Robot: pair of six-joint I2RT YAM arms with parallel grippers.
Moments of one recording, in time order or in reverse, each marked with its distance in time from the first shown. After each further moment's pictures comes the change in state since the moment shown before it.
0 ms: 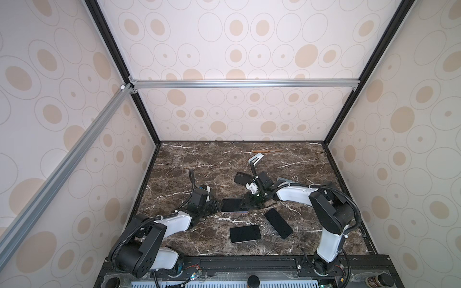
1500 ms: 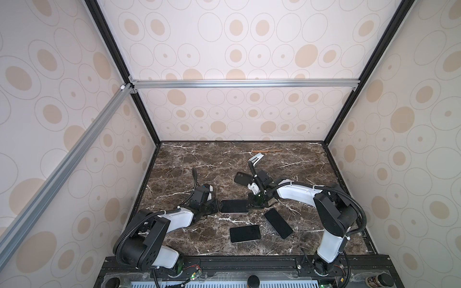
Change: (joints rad) left arm -0.001 0.062 0.053 -0.043 0.049 0.056; right arm 0.011 -0.027 0.057 -0.196 0.107 -0.103
